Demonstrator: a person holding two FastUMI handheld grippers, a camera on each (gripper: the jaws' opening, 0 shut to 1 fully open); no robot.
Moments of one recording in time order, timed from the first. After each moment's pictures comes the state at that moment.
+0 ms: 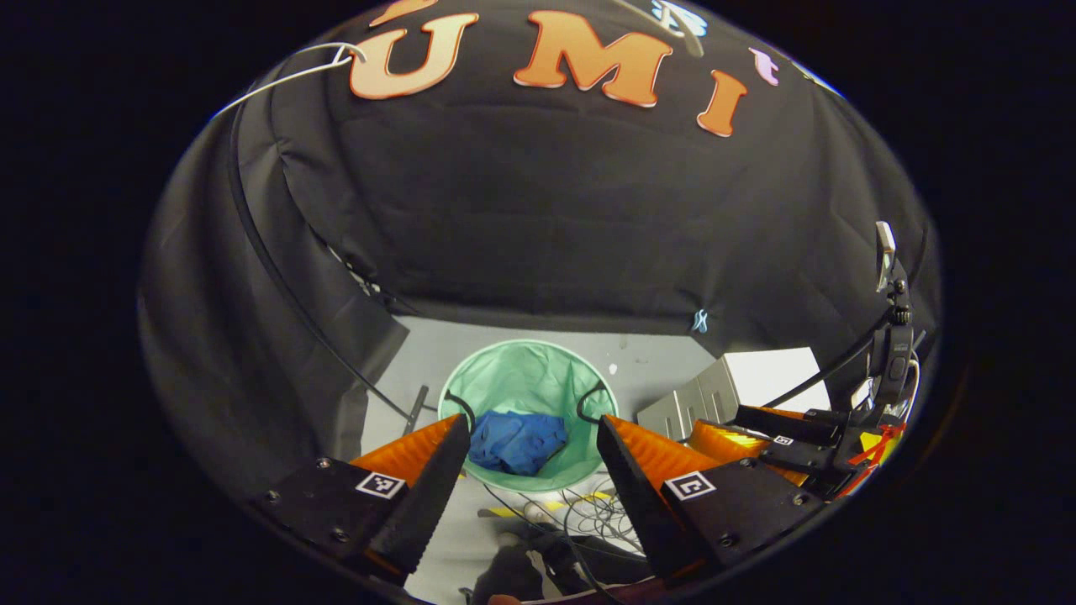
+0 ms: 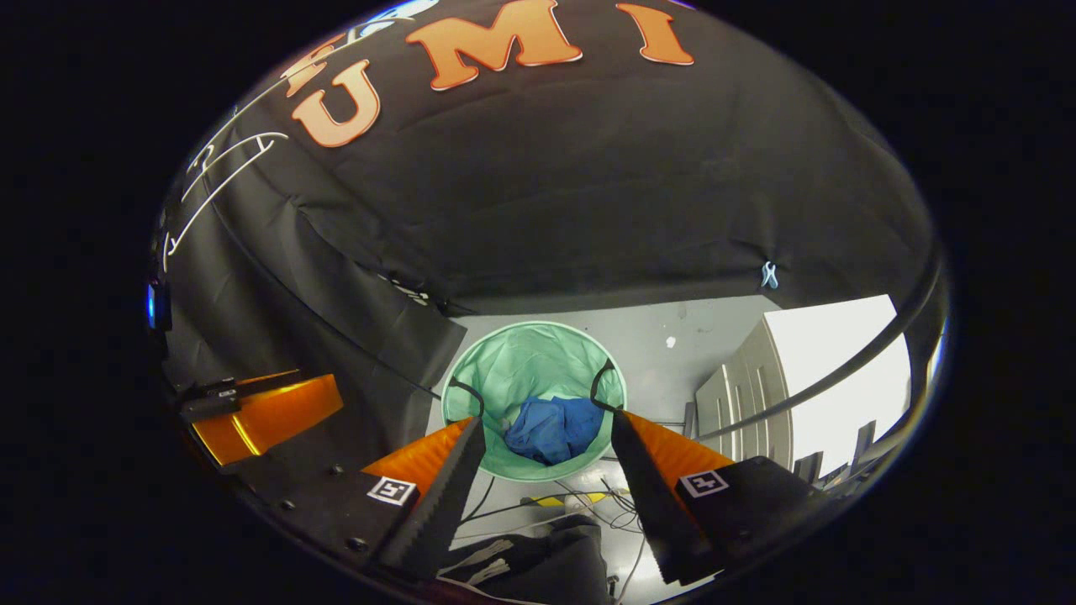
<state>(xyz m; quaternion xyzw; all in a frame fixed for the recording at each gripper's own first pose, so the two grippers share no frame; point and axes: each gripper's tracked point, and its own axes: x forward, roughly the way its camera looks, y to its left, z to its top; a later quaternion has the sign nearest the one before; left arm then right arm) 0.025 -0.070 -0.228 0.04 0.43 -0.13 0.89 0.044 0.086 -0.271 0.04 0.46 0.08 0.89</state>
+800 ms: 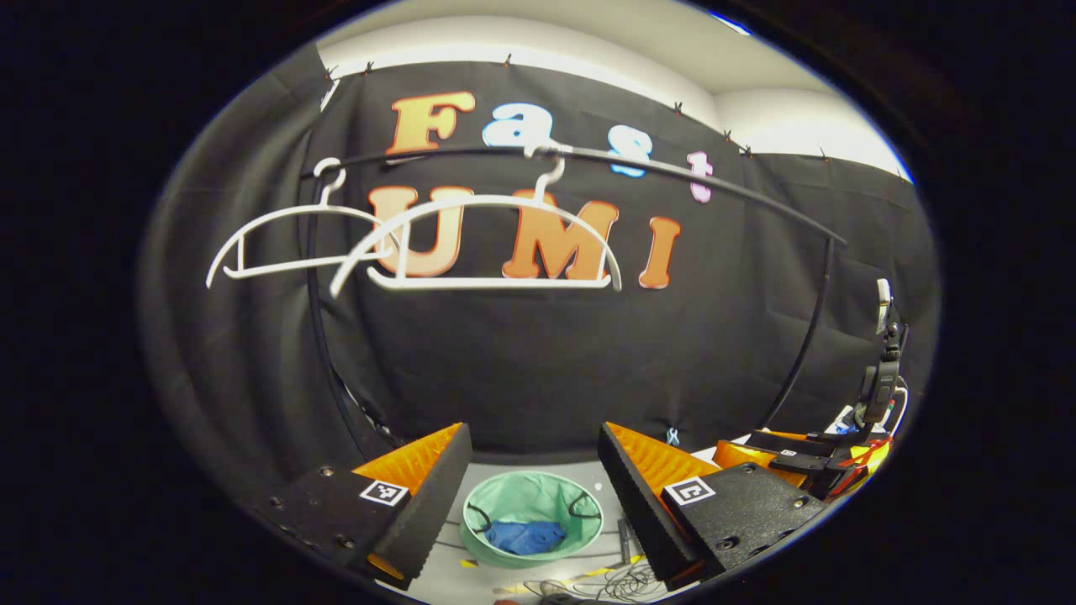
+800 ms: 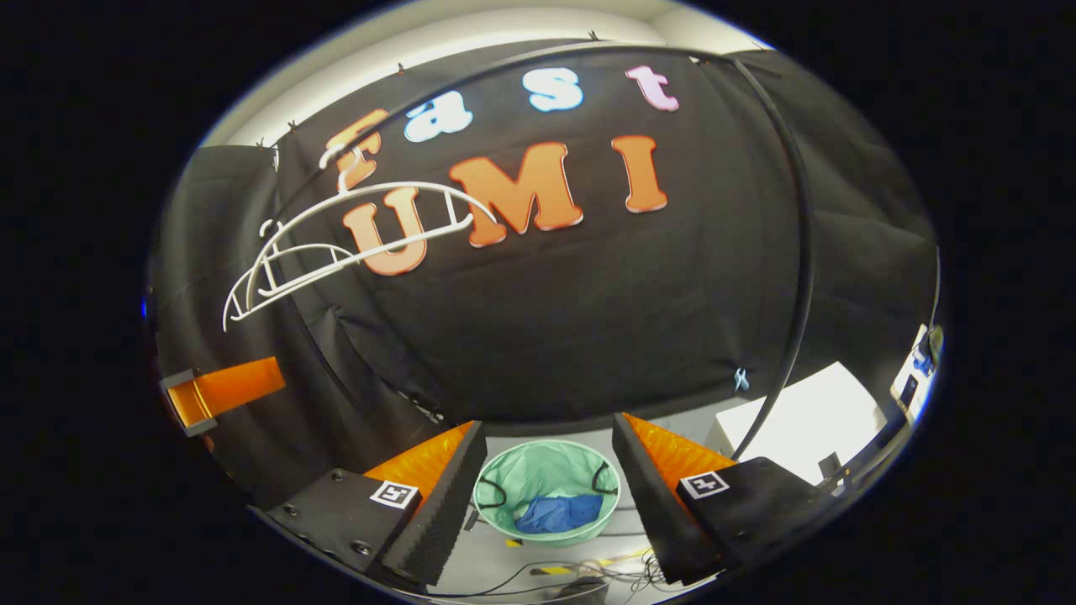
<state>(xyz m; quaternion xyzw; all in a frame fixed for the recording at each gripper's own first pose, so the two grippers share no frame) -0.033 -0.019 0.027 0.01 0.14 -0.18 0.97 -0.026 0.093 -0.033 0.04 0.20 0.06 0.98</state>
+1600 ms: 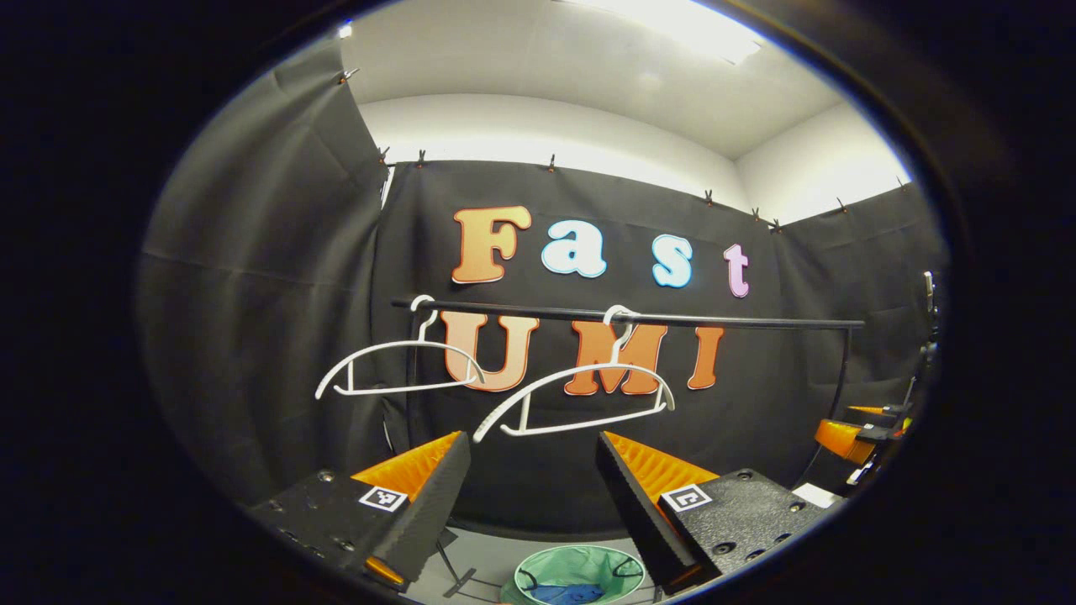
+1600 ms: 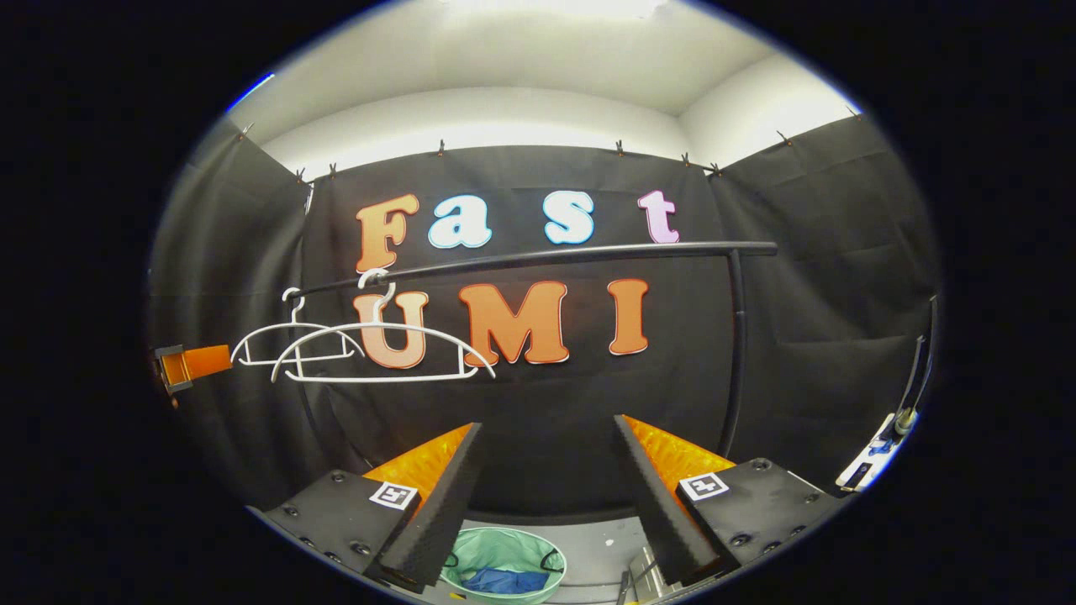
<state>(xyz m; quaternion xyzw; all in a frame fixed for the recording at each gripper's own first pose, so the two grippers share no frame) -0.043 0.072 0.133 0.00 -0.02 -0.09 1.00 -0.049 0.067 0.120 -0.03 0.01 0.04 1.00</state>
